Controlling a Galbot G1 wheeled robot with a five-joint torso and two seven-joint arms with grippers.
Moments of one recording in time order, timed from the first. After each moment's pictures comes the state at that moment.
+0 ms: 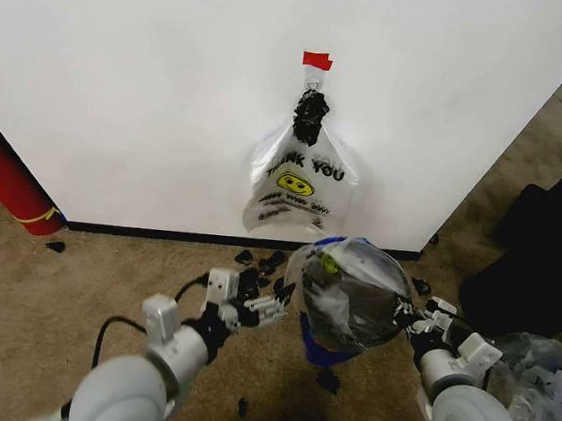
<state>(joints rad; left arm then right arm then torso) 1.09 -0.85 -0.04 -2.40 -1.06 0.36 -0.38 -1.49 1.17 0.56 2.11 0.66 -0.25 0.11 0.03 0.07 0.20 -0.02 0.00</state>
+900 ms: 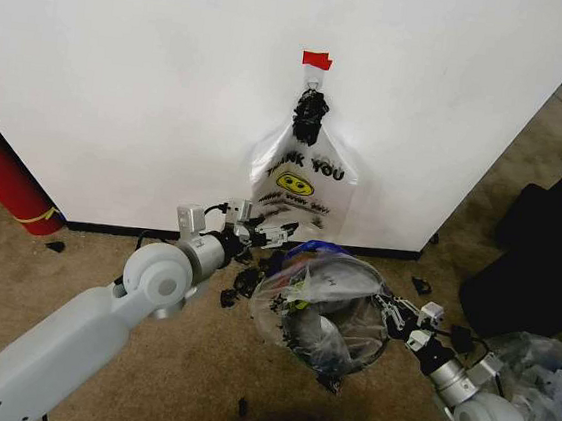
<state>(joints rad) 0.67 -0.87 0.08 -1.97 -1.28 0.49 -0.18 -1.42 1.04 0.57 1.78 0.76 0.14 -0.60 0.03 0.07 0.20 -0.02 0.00</state>
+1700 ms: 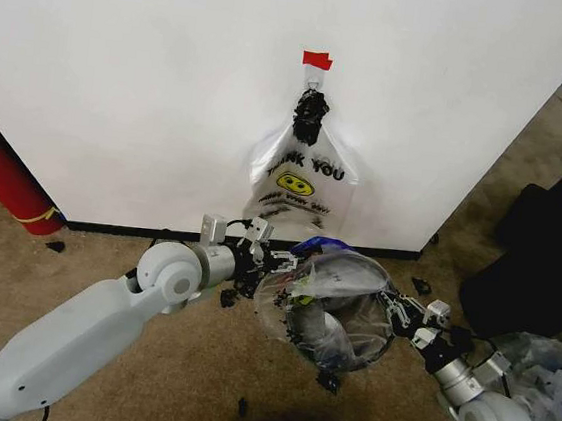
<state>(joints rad) 0.61 -0.88 0.18 -1.90 -1.15 0.53 -0.06 -1.44 1.04 0.59 1.82 0.77 0.13 -0.57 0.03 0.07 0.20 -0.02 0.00</state>
